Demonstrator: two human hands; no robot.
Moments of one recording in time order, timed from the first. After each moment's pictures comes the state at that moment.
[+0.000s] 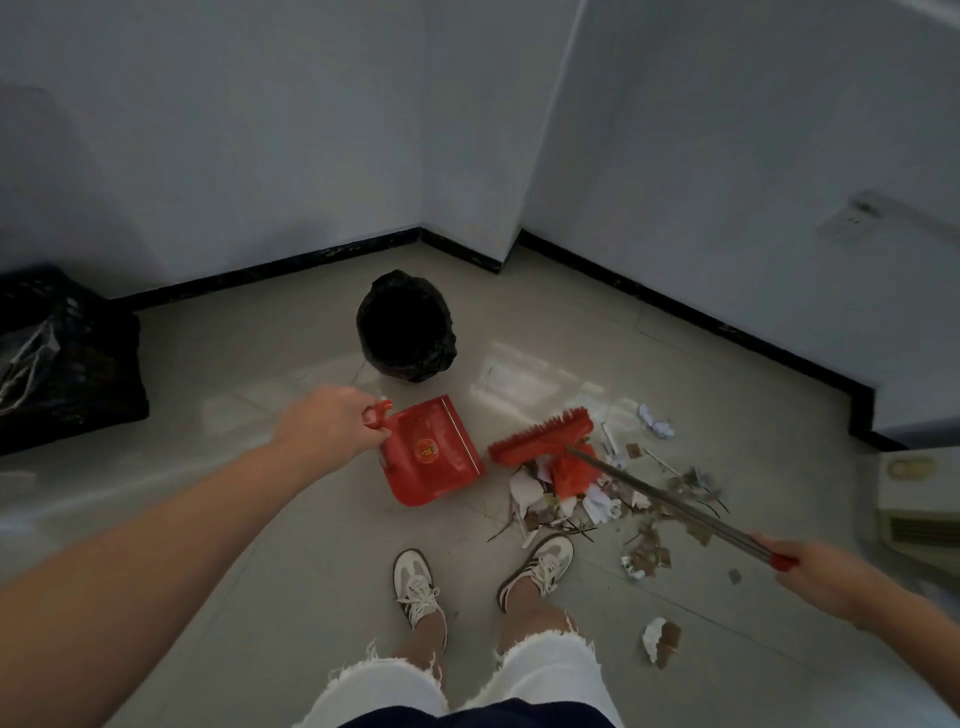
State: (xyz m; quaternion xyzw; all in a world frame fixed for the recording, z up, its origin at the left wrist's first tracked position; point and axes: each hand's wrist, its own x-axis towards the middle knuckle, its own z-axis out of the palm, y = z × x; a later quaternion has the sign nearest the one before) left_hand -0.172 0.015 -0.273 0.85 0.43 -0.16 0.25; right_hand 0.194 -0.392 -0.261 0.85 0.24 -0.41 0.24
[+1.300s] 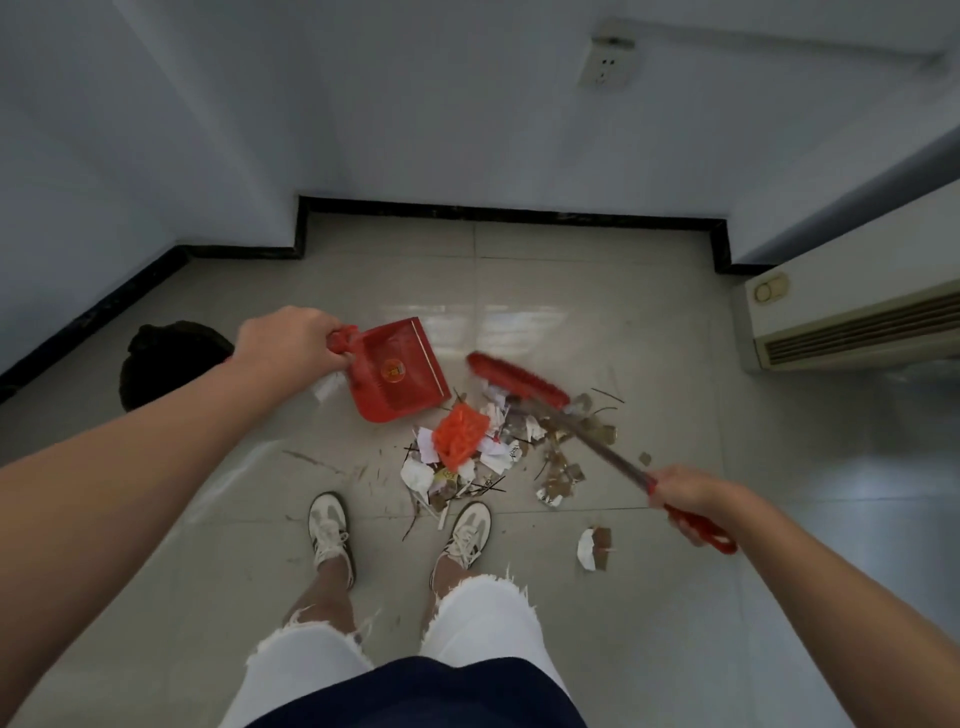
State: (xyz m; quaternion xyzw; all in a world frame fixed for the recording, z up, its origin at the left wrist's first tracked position) left_hand 0.241 -0.057 -0.298 0.93 0.25 -0.23 0.11; right_hand 0.367 -0.508 -0.338 0.78 -0.15 -0.60 -0.07
